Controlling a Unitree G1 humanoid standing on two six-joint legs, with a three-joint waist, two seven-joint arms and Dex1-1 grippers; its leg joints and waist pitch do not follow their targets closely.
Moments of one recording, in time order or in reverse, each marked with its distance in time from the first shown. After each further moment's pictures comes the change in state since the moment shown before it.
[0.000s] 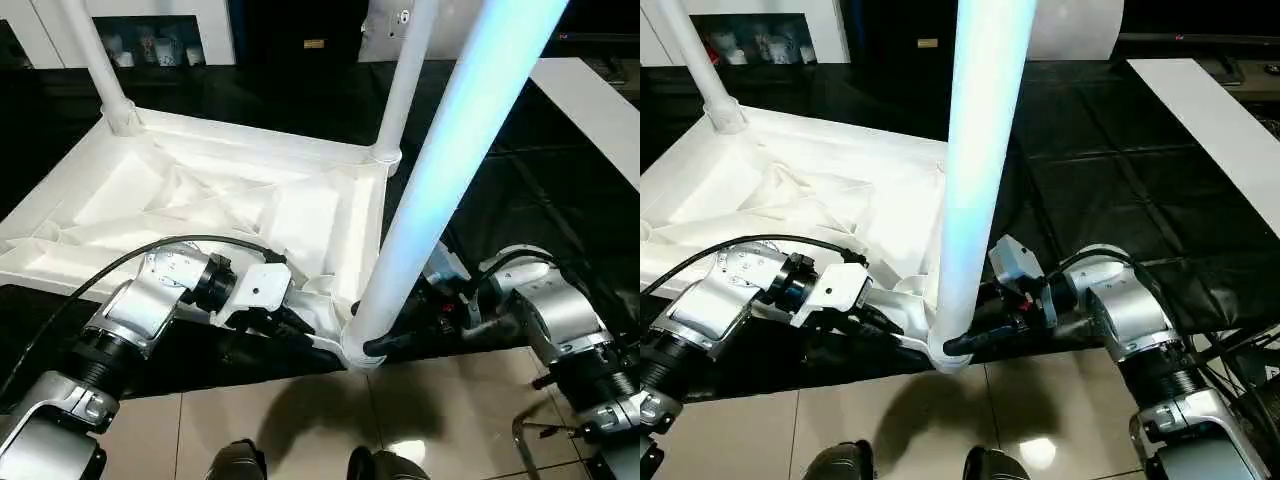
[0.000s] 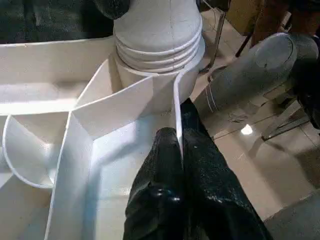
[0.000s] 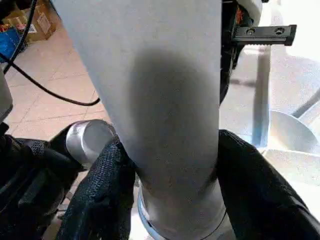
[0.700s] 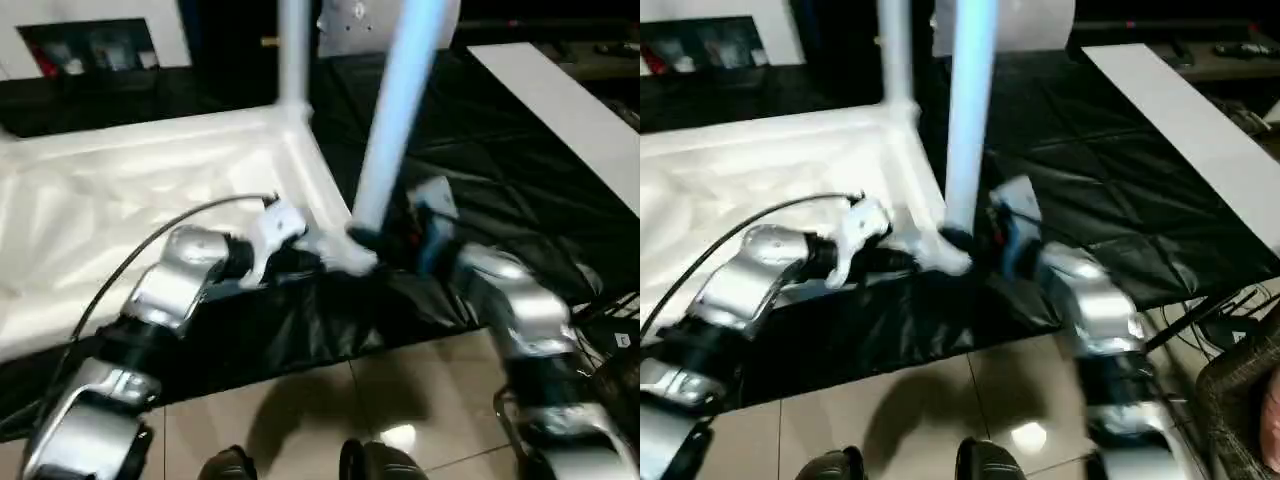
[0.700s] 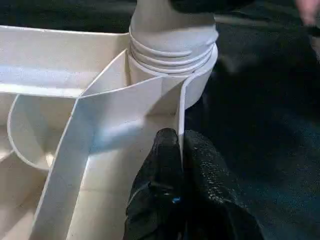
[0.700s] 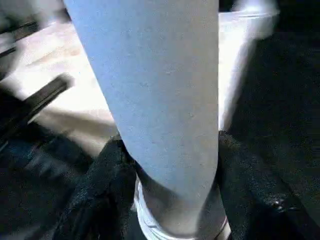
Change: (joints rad) left arm -0.076 -0.216 0.174 0.020 0.068 0.486 0.549; right arm -0.005 0.352 -0.276 -0.058 -0.108 0.300 -0.948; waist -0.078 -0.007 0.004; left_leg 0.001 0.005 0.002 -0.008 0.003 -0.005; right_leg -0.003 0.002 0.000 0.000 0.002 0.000
